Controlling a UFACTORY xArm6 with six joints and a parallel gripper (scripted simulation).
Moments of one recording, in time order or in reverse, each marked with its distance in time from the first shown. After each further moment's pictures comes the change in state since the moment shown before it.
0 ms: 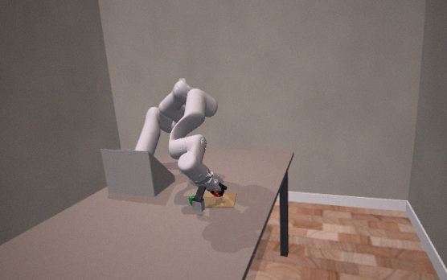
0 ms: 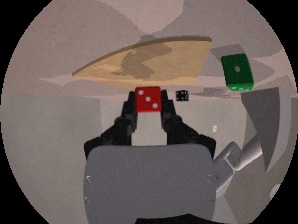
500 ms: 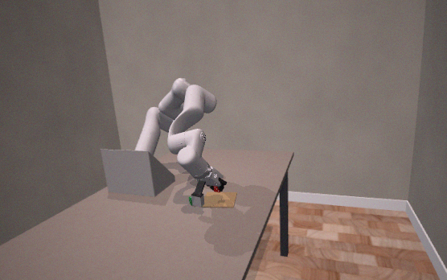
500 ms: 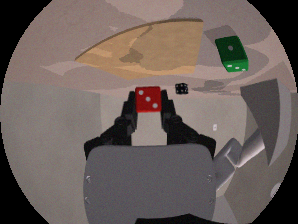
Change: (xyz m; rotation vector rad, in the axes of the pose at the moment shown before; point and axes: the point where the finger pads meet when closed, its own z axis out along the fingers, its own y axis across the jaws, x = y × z) arm -0.015 0.000 -0.015 0.000 0.000 0.000
